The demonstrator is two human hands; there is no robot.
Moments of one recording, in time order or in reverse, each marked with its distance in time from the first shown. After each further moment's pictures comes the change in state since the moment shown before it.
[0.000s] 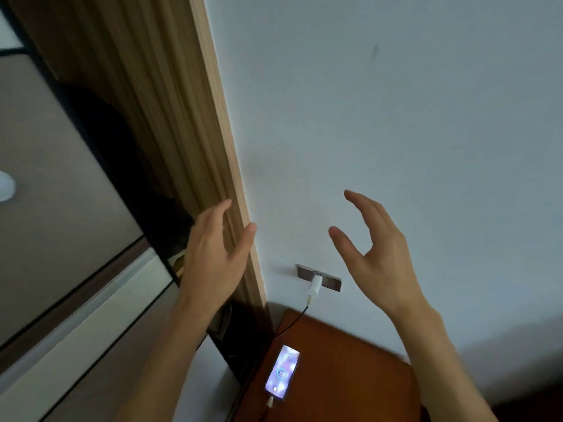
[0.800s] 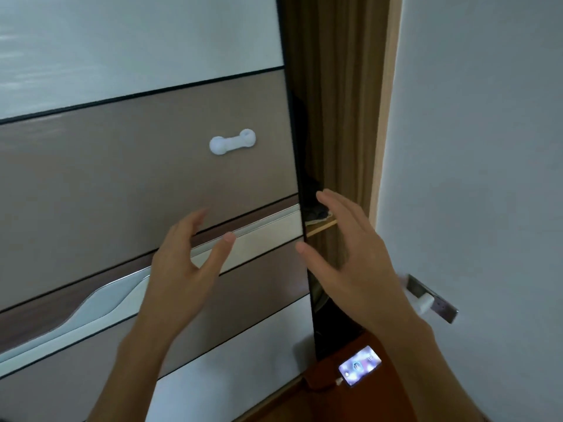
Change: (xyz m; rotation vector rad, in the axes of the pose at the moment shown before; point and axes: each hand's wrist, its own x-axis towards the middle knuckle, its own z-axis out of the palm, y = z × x) left_hand -0.190 0.042 -0.181 0.254 0.478 -0.333; right_hand -0.067 -0.141 0.036 0.373 -0.487 -0.371
